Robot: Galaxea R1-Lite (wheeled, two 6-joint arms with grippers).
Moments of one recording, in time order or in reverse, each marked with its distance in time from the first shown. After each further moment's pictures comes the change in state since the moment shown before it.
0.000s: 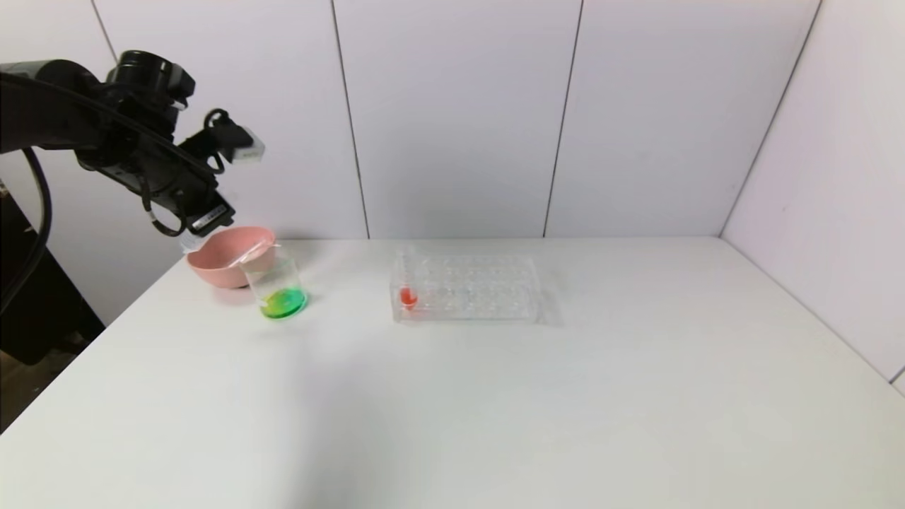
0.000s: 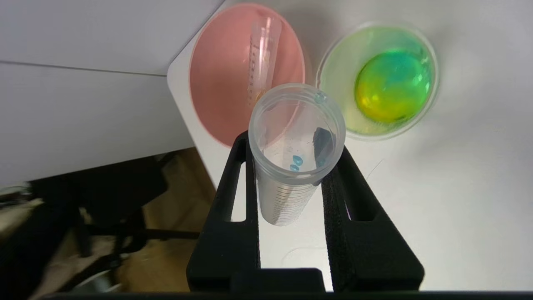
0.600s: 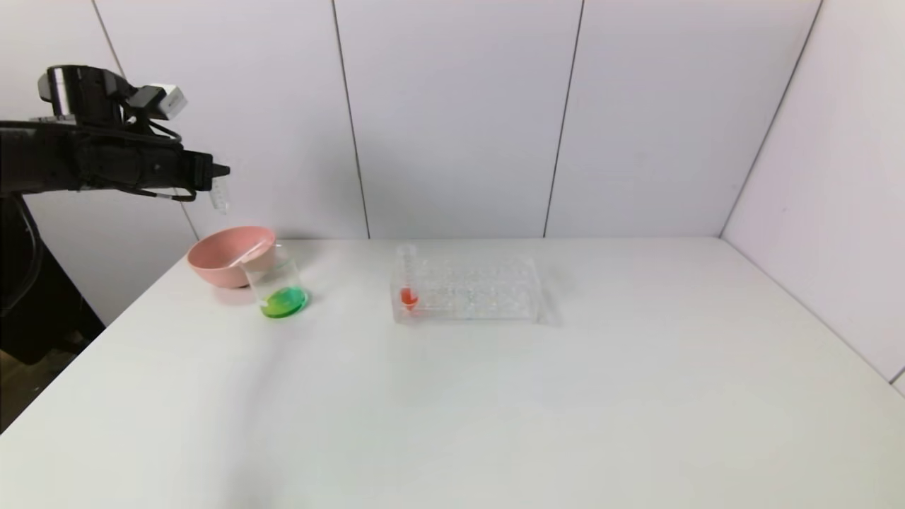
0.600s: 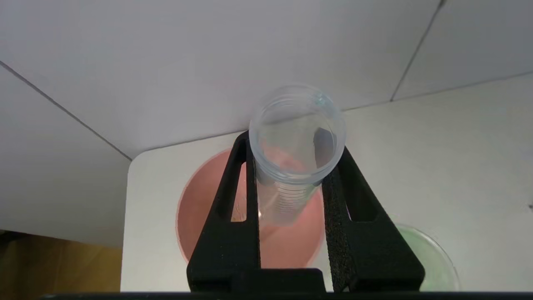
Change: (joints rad) left arm 0.179 0.100 0.134 -0.637 -0.398 -0.517; right arm 0.000 0.000 0.000 0.000 0.000 0.000
